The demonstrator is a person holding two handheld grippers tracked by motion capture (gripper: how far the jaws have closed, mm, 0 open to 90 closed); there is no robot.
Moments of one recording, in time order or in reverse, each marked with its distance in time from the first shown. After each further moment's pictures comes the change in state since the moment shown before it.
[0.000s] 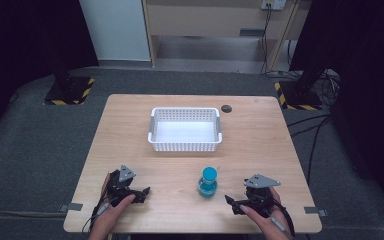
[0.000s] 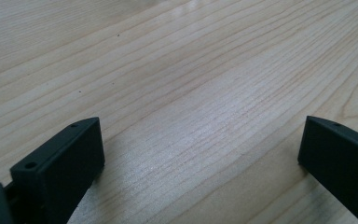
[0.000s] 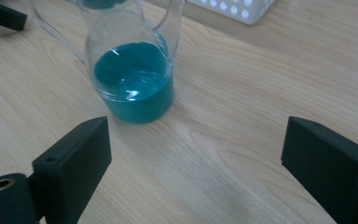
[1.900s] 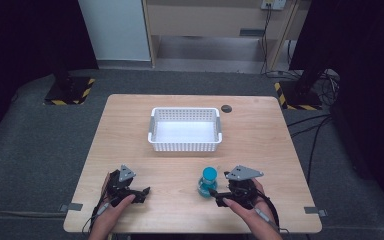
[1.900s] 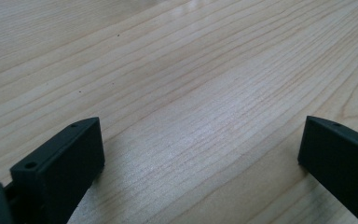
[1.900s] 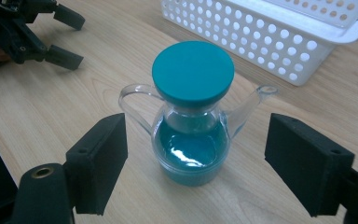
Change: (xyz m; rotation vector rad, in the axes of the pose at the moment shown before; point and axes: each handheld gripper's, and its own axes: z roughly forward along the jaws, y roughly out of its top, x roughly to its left) left arm 0.000 0.000 0.000 0.000 0.000 0.000; right arm 0.033 0.048 0.011 -0.042 0.079 -0.068
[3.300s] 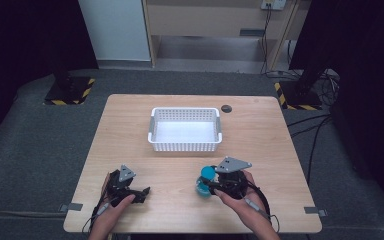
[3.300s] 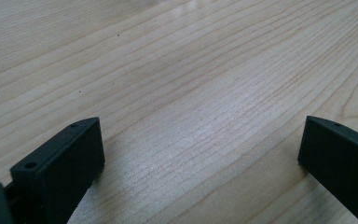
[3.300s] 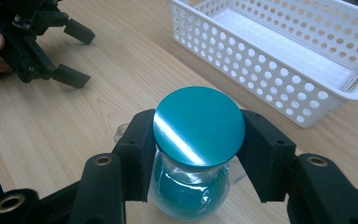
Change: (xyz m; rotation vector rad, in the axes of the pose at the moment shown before) left arm 0.000 0.000 0.000 0.000 0.000 0.000; right arm 0.008 0.031 0.011 -0.014 0.014 -0.086
